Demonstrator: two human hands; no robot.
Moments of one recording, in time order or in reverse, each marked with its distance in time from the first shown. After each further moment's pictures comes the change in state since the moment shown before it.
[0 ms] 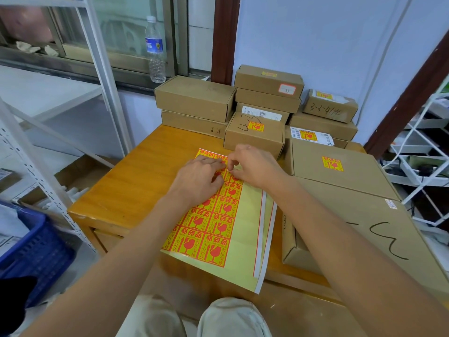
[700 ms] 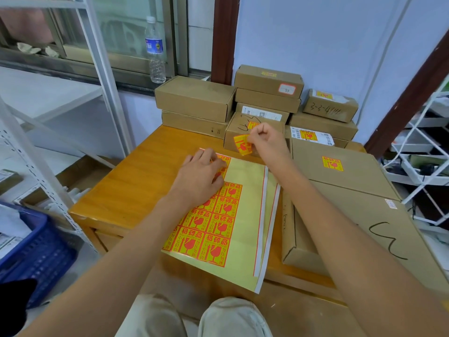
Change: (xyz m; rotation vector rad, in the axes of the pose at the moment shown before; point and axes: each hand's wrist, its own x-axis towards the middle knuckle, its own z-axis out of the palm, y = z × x) left_hand 0.001 -0.002 -0.002 0.081 0.057 0.049; right_hand -0.003 0.012 -0.024 1.016 0.369 0.427
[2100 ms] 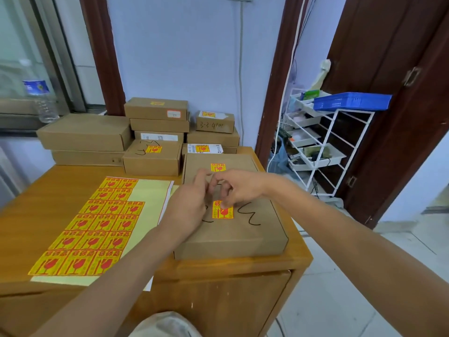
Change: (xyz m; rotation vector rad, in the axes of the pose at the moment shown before) left_hand 0.006 0.222 -0.040 -0.523 -0.020 0.123; right_hand -0.102 0.000 -0.204 -0.562 -0.652 0.095
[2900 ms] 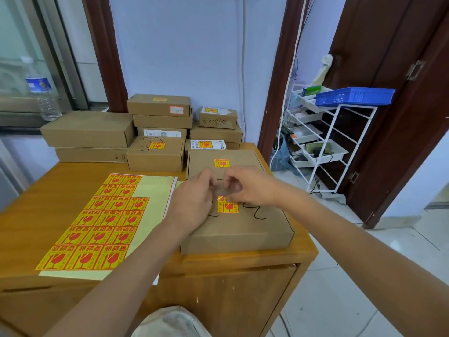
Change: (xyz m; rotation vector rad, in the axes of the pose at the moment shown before) left_hand -0.007 0.004 -0.005 0.032 0.046 0.004; right_hand -0.019 0.005 0.022 -0.252 0.312 -0.025
